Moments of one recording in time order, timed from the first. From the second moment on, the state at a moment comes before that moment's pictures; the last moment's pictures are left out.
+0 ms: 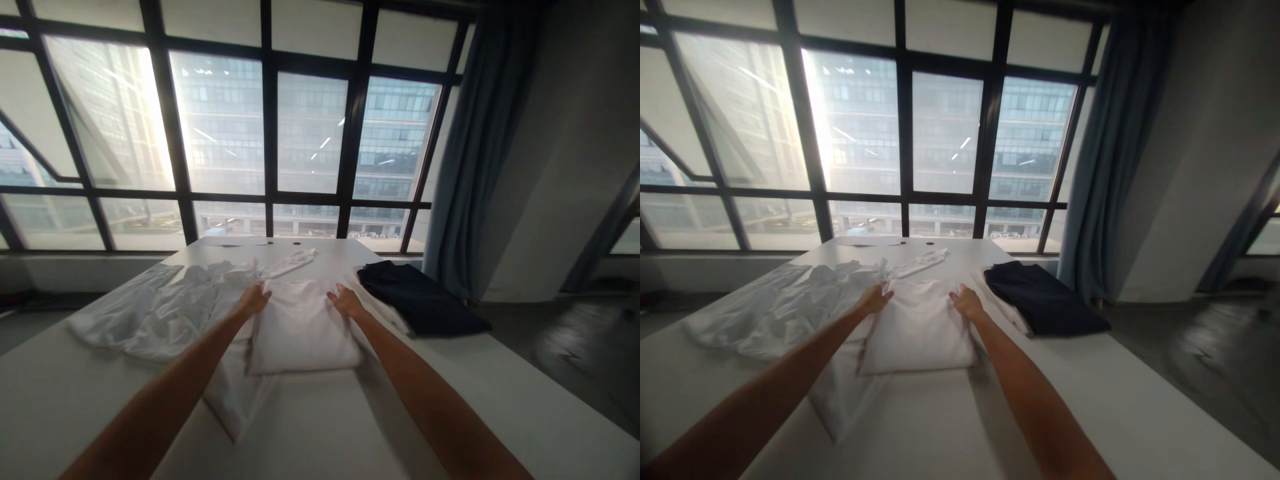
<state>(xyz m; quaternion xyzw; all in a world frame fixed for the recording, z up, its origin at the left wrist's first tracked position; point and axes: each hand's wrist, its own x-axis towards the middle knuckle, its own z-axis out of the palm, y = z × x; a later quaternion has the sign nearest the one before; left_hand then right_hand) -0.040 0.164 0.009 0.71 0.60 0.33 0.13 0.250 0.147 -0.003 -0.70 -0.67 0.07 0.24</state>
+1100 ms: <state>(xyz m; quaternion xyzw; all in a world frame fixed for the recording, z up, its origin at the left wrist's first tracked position) -0.058 0.024 -0.012 0.88 0.44 0.09 -0.14 0.207 -0.020 0.025 -0.54 -0.84 0.01 0.00</state>
